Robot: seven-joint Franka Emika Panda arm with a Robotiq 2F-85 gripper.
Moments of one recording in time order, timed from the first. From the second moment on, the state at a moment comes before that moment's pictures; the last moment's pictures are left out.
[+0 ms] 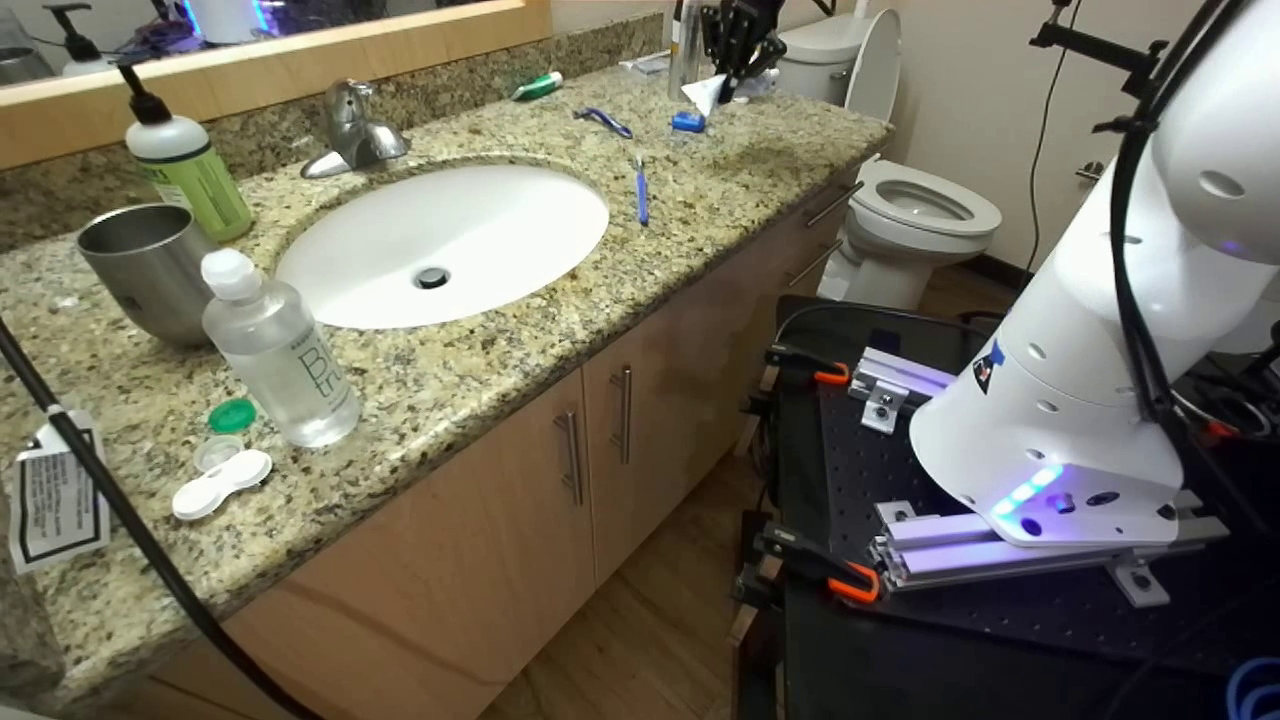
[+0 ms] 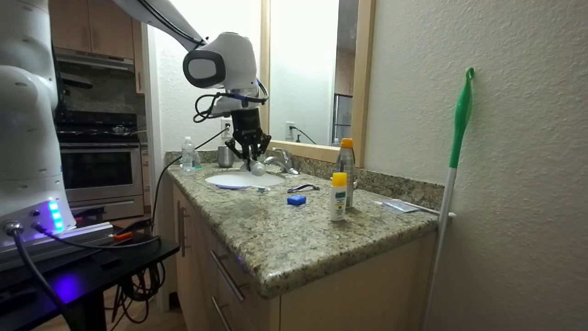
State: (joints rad) arm -0.52 0.04 -0.48 -2.35 0.30 2.51 0.94
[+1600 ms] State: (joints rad) arm -0.17 -0.16 -0.14 -2.58 0.27 2.16 0.88
